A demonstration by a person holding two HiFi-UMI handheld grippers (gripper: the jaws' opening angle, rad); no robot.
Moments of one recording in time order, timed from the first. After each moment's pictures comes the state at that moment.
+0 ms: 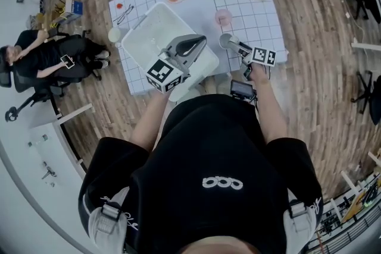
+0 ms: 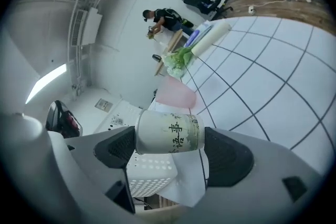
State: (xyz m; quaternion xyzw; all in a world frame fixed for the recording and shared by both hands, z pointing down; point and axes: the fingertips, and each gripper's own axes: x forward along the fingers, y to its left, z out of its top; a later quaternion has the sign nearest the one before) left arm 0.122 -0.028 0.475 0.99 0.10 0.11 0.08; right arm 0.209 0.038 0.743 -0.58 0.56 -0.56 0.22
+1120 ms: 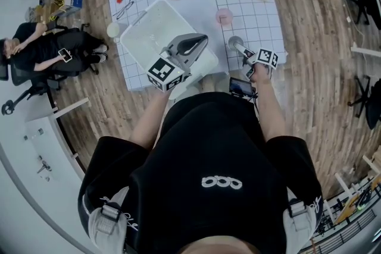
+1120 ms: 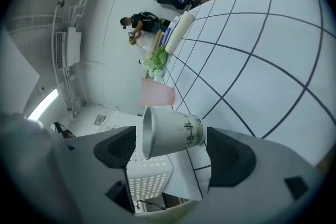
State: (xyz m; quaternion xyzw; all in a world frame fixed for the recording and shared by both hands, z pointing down) left arm 0.125 -0.028 0.480 0.99 0.09 0.11 0.10; right arm 0.221 0.066 0.785 -0.55 0.49 -0.62 0.28
